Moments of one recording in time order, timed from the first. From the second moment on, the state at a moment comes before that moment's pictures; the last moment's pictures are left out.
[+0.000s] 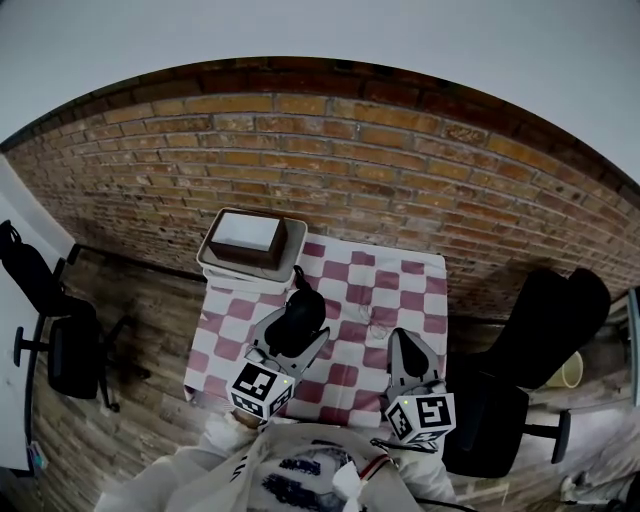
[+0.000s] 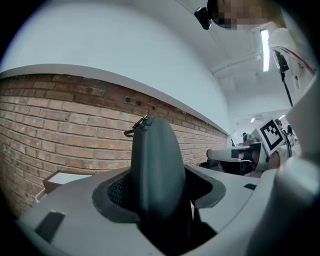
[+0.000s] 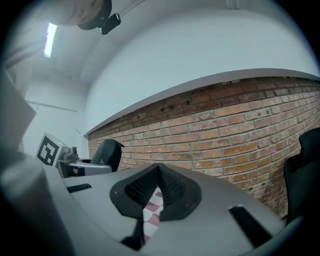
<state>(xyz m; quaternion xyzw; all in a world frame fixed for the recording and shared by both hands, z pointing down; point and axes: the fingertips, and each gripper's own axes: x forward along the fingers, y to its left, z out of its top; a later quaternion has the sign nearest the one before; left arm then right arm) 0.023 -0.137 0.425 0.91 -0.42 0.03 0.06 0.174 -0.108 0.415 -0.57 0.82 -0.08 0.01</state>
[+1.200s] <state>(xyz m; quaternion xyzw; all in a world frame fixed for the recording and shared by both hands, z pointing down) 0.015 -0.144 0.422 0.90 -0.43 0.02 0.05 0.166 -0.110 0.420 -0.56 0.83 -0.07 -0.01</state>
